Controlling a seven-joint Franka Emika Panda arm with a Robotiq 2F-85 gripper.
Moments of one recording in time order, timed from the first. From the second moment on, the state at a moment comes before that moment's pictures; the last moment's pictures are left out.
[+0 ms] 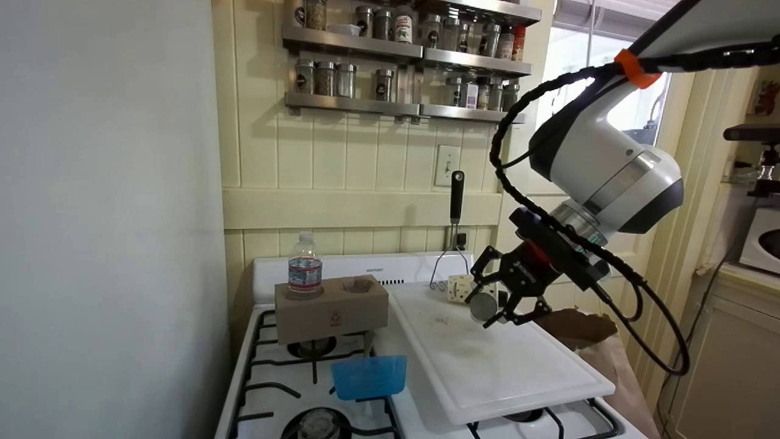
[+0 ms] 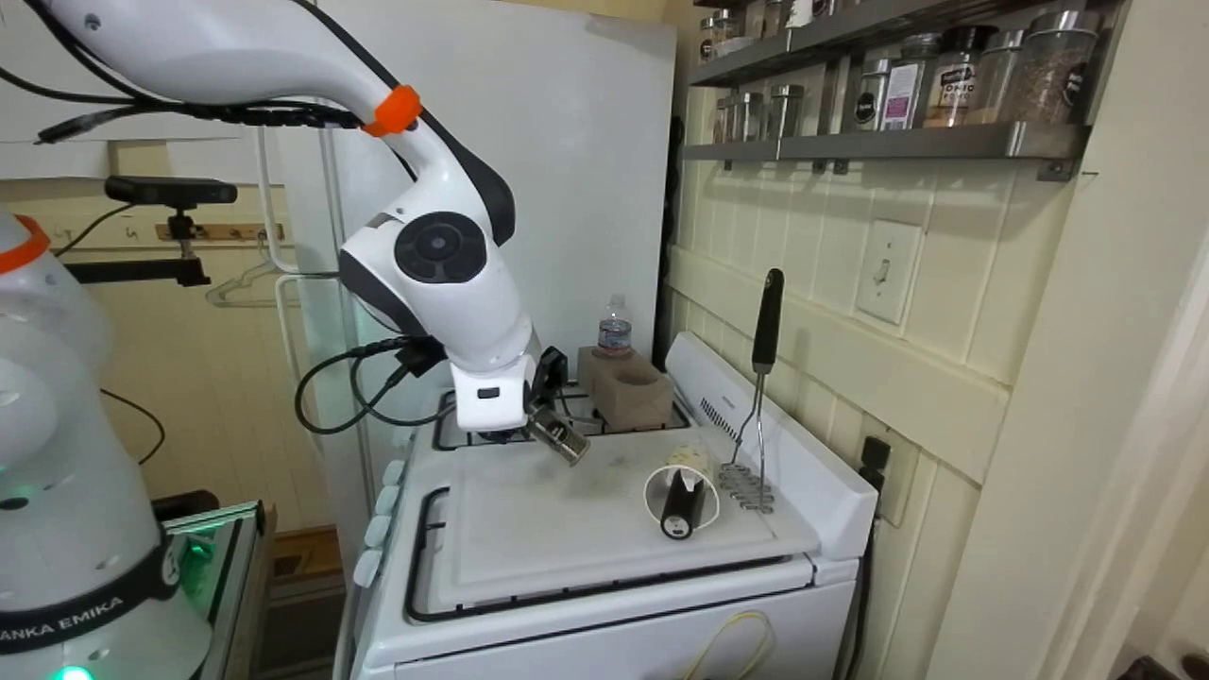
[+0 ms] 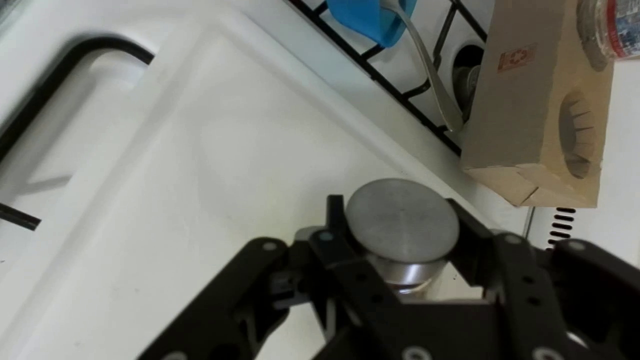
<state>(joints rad) 0.16 -0.27 -0.23 -2.76 1.15 2.59 0.12</state>
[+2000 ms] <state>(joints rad) -0.25 -0.04 -0.25 -2.70 1.26 1.86 0.35</state>
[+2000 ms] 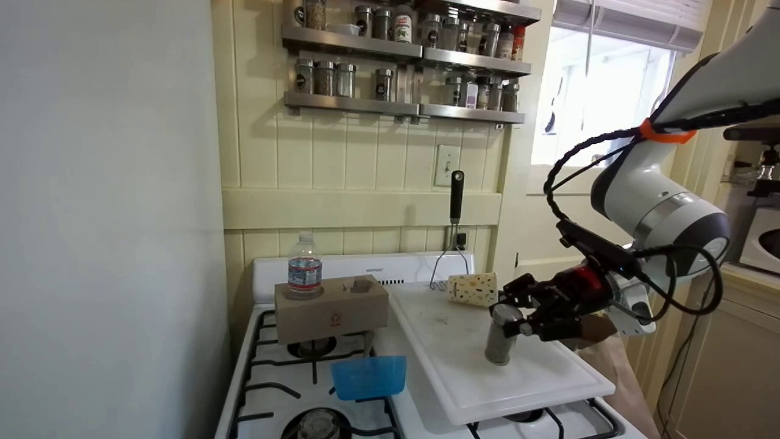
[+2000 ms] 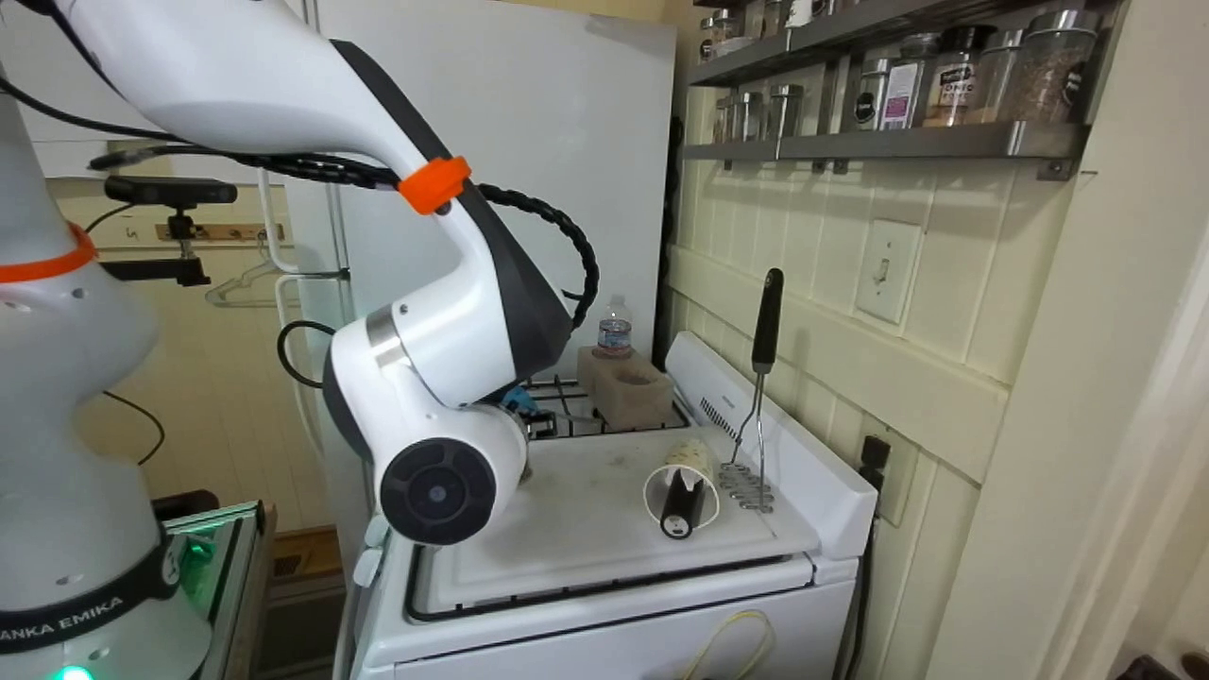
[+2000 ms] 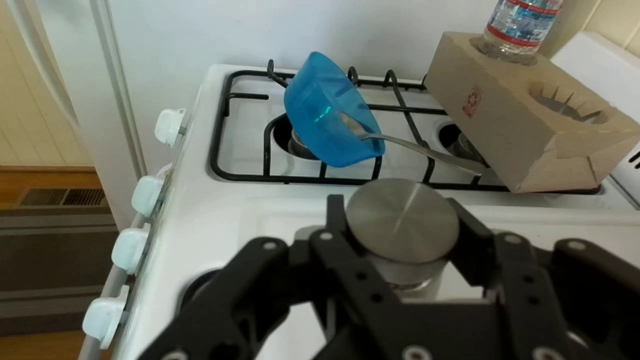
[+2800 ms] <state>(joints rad) -0.26 0.05 -0.28 -2.68 1.30 1.77 0.40</state>
